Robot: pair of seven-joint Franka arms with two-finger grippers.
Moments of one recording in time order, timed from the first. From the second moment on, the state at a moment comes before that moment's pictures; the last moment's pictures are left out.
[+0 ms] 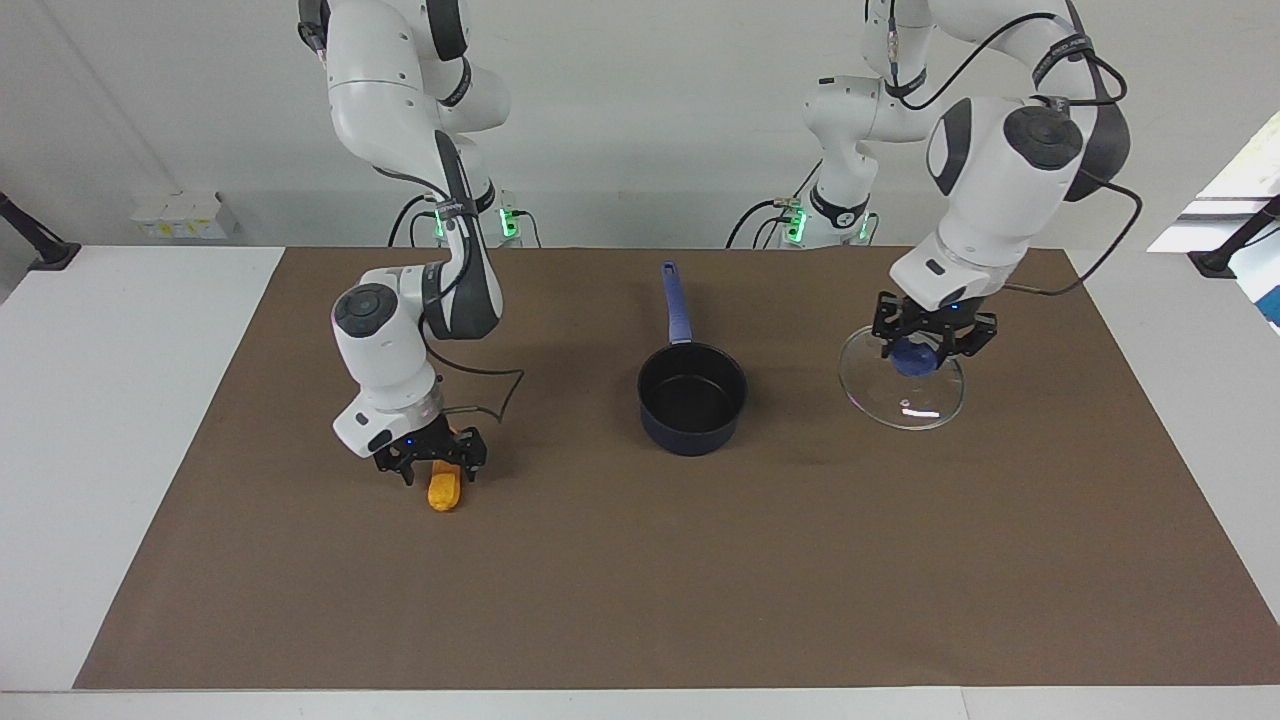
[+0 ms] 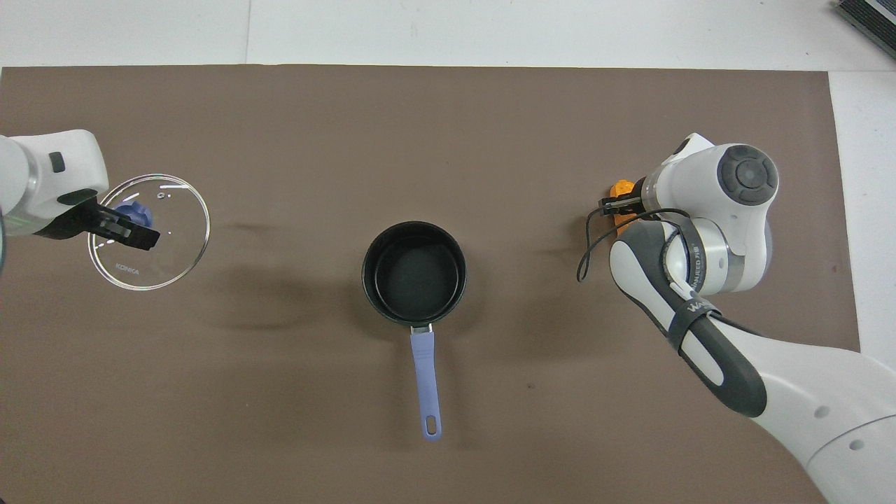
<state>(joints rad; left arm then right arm) -0.01 0.06 0.01 -1.81 -0.02 1.87 0.48 0.15 0.42 -0.05 -1.88 0.03 2.46 -0.05</state>
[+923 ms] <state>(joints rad) 0.23 -0.01 0.01 -2.34 -0.02 2.36 0.74 0.30 0.30 -0.04 -1.83 0.03 2.34 0.03</state>
